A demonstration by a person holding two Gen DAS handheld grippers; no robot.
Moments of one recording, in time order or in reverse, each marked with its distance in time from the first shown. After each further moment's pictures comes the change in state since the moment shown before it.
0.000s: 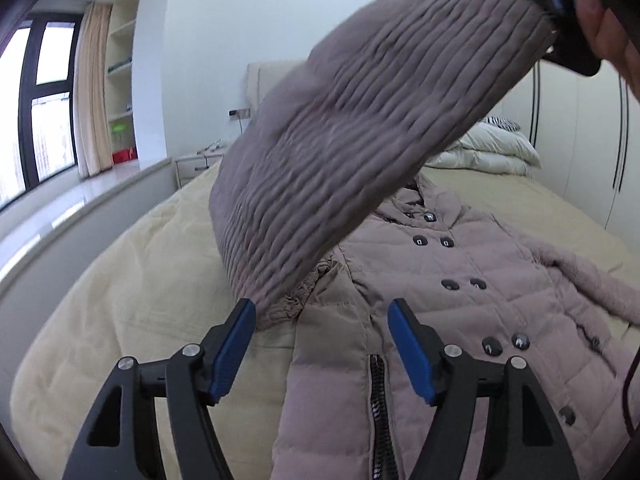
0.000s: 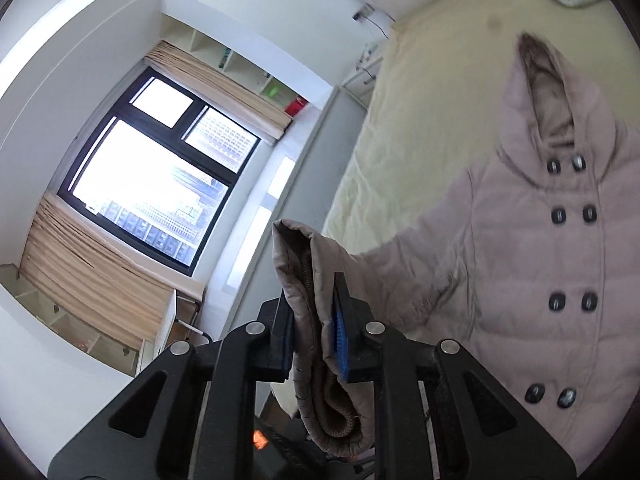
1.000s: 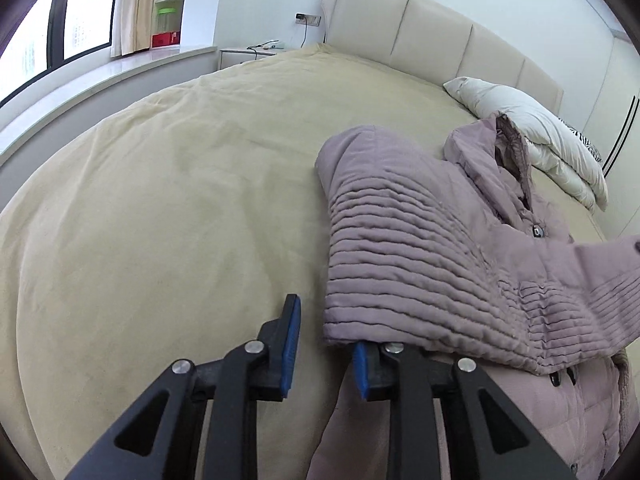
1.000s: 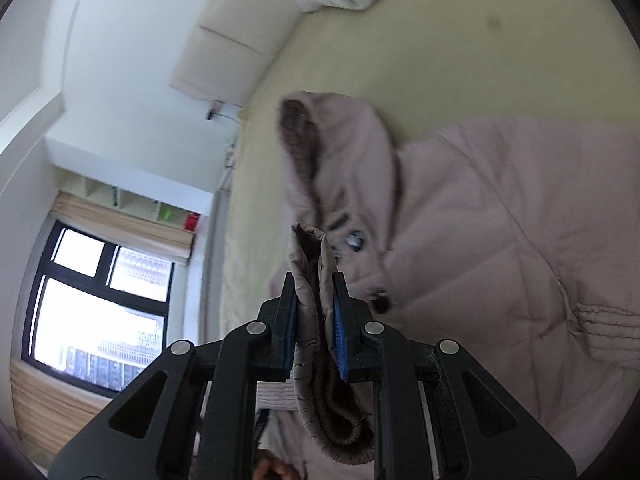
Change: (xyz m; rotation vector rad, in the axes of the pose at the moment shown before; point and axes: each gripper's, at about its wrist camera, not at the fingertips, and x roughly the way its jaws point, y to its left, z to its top) left arm 0.187 0.032 0.026 -0.267 0.280 0.106; right arm -0.087 -0.371 0.024 0.493 -0.250 -0.290
